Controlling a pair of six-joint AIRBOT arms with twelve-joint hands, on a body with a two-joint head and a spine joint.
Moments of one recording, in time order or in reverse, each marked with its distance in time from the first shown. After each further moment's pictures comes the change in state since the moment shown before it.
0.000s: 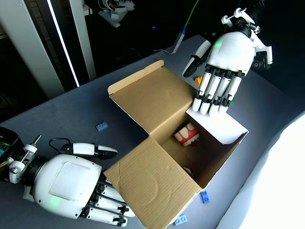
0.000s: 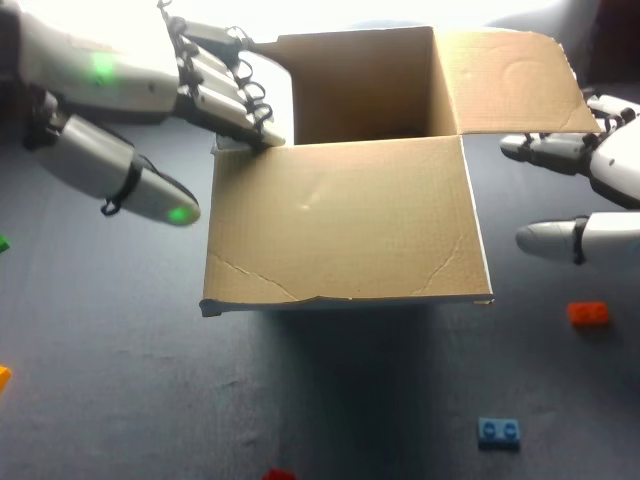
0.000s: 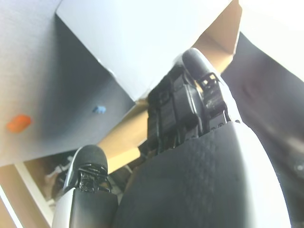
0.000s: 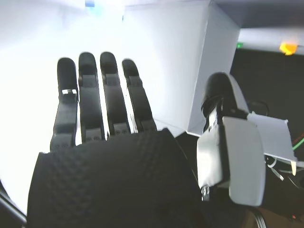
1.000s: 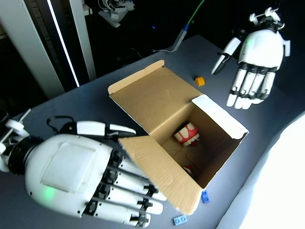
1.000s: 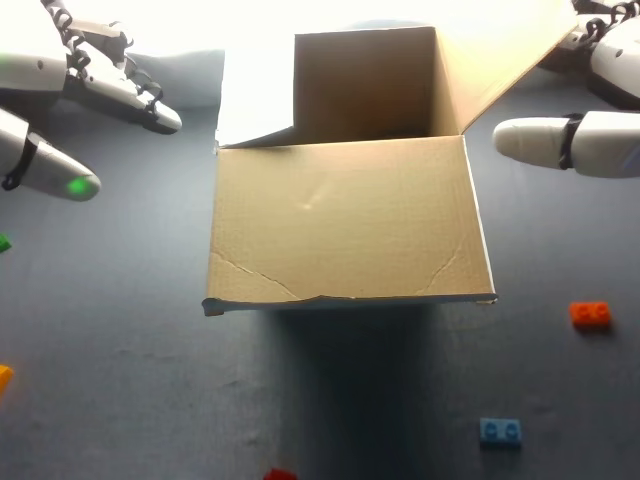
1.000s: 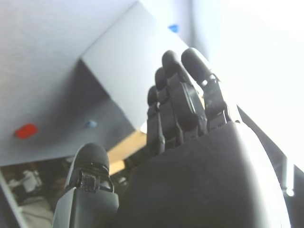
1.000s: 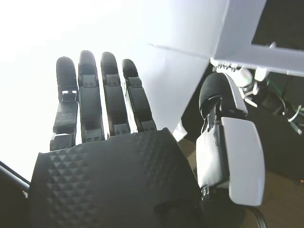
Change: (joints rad) left arm 0.067 -0.003 0.250 -0.029 -0.130 -0.045; right arm 0.209 0.094 -0.127 0.001 -0.034 0.047
